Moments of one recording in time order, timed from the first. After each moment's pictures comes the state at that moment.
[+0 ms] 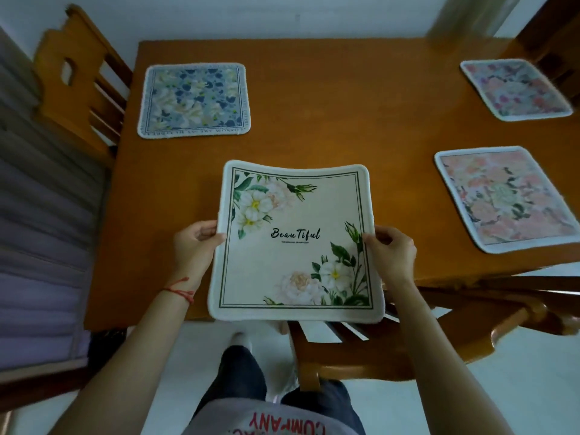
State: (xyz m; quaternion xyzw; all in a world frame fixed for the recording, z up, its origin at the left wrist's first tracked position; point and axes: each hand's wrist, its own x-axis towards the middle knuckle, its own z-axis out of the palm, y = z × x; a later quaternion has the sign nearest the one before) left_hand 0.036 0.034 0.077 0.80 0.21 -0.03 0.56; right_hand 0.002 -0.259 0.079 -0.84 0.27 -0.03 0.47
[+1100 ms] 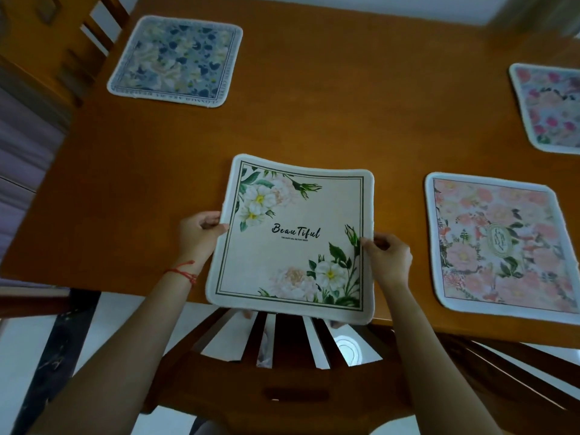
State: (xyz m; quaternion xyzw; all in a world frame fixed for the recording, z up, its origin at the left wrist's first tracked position) left_hand 0.067 -0.133 0.035 0.80 0.32 0.00 0.50; right_hand 0.077 -0.431 0.028 -0.85 0.19 0.06 0.48
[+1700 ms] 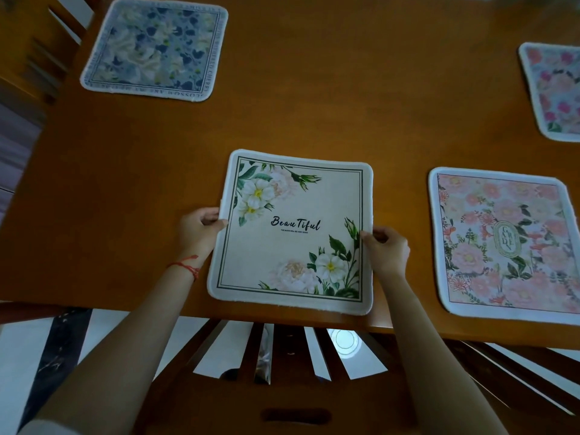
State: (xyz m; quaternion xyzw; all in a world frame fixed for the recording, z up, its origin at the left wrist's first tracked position) left_hand 0.103 -0.129 0.003 0.82 0.32 -0.04 0.47; right_hand 0.110 -0.434 -0.002 -0.85 0.24 0.06 0.46
